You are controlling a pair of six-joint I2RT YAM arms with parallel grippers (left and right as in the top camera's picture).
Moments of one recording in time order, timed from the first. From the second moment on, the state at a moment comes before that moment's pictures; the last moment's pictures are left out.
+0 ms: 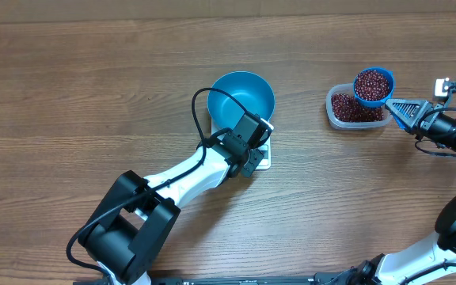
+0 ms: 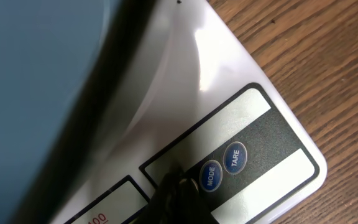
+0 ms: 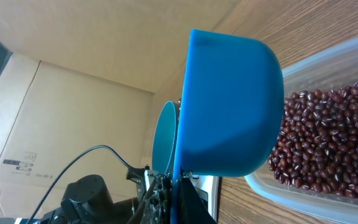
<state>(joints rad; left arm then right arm) -0.69 1.85 1.07 -0.32 -0.09 0.01 -0.62 1.86 1.24 -0.78 -1.38 -0.21</state>
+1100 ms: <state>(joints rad) -0.71 1.88 1.13 -0.42 -0.13 0.02 -0.62 1.86 1.24 -0.78 -1.38 -0.21</state>
